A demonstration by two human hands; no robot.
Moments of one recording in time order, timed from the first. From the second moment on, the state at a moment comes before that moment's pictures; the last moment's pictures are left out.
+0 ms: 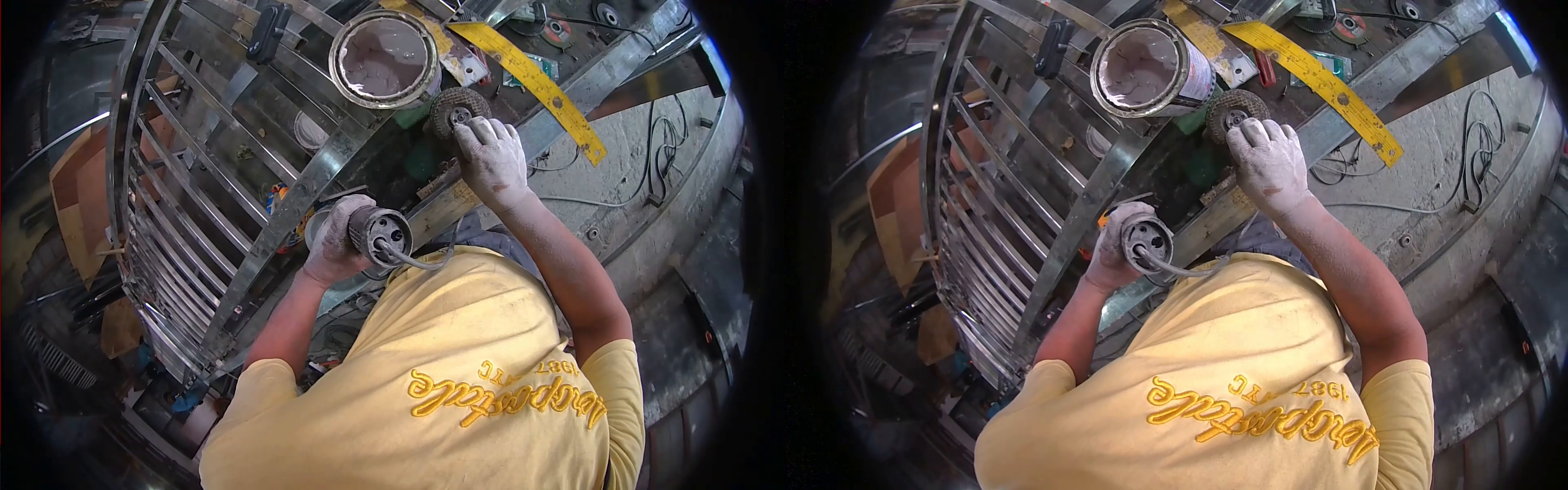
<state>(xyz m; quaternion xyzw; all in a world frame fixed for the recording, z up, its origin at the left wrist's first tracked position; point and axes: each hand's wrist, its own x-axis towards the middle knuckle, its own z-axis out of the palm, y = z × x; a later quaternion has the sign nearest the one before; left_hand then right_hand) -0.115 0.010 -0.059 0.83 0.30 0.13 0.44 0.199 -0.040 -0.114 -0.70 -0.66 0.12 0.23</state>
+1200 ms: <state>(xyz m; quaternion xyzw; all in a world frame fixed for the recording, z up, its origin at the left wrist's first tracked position) -0.103 0.013 -0.052 0.87 0.27 0.11 0.40 0.153 -0.063 0.009 -0.61 -0.58 0.37 0.39</state>
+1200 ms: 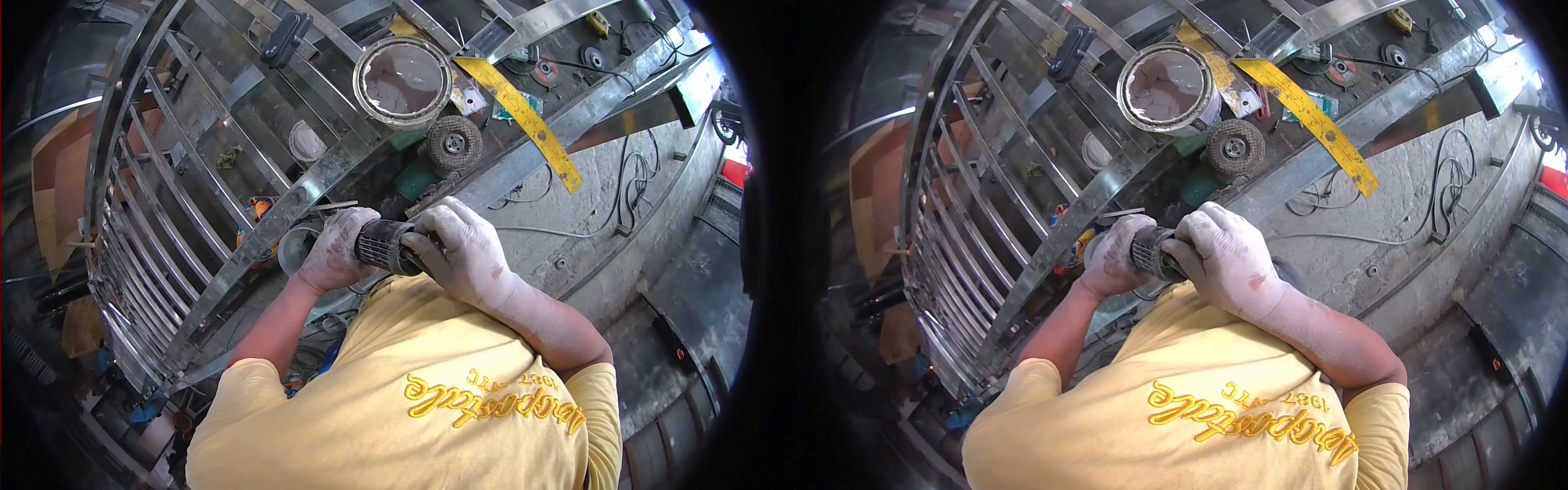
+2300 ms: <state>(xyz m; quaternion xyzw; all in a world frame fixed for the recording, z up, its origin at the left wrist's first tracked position) -0.102 0.016 -0.044 0.87 0.26 0.13 0.40 0.162 -0.062 -0.030 -0.39 -0.26 0.80 0.39</state>
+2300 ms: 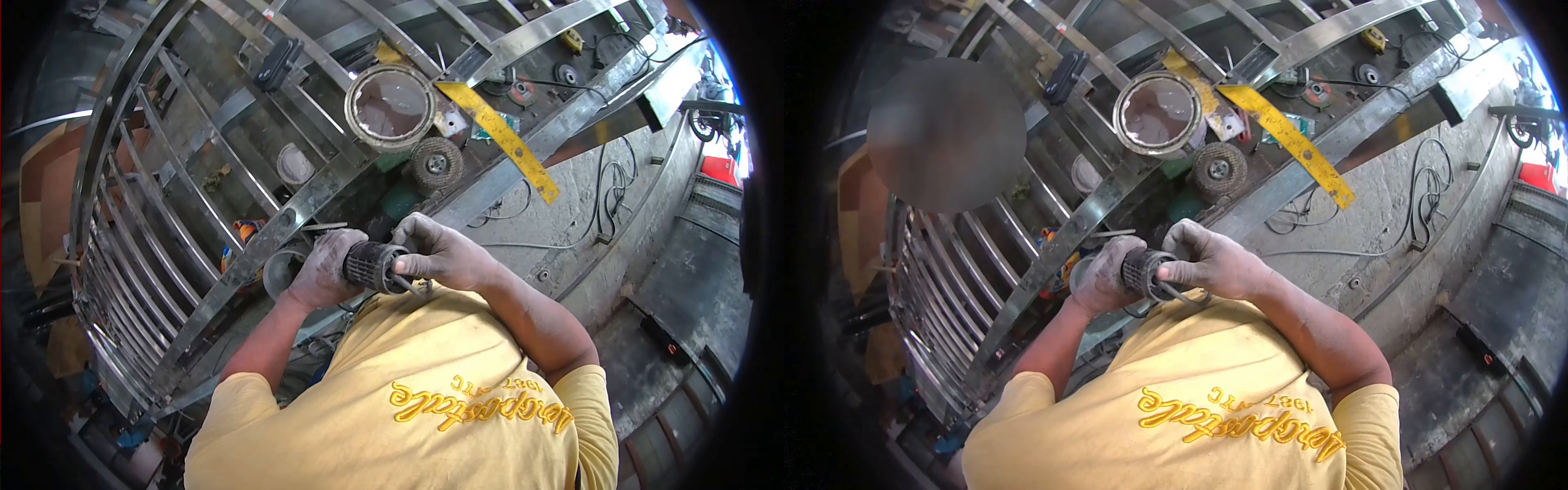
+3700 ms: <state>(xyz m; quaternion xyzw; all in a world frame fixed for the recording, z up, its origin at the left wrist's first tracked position) -0.107 0.025 -0.045 0.84 0.25 0.12 0.46 0.298 0.050 -0.098 -0.85 -0.44 0.30 0.02</state>
